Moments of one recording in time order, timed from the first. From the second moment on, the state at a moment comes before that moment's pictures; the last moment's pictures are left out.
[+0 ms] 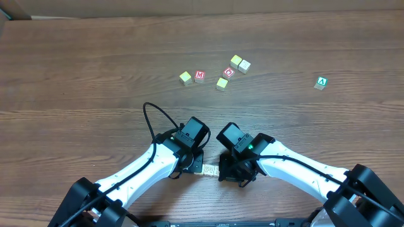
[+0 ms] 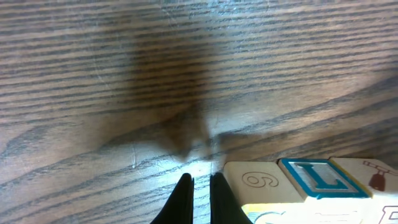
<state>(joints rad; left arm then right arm) -0.64 1.51 0.76 -0.68 0.03 -0.55 0.80 1.60 0.83 -0.66 -0.33 0.87</state>
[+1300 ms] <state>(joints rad) -0.64 1.51 0.76 -0.63 0.03 -0.46 0.80 1.60 0.83 -0.66 -0.35 0.95</state>
